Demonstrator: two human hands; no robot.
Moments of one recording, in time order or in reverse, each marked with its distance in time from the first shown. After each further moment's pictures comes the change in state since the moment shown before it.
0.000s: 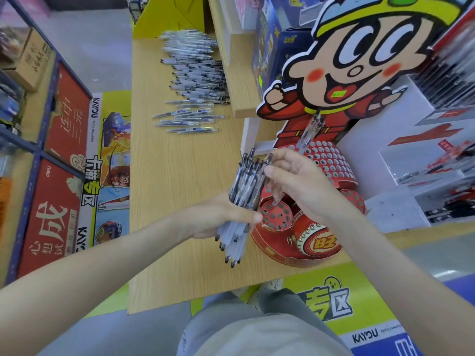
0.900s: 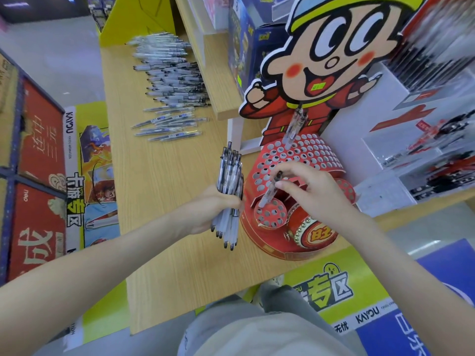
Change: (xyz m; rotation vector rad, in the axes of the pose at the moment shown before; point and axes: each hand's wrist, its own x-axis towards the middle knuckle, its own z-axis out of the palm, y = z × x) left_hand 0.022 -0.002 -0.018 0.060 0.198 -0.066; right_hand -0.031 0.010 -0.021 -0.759 0.171 -0.166
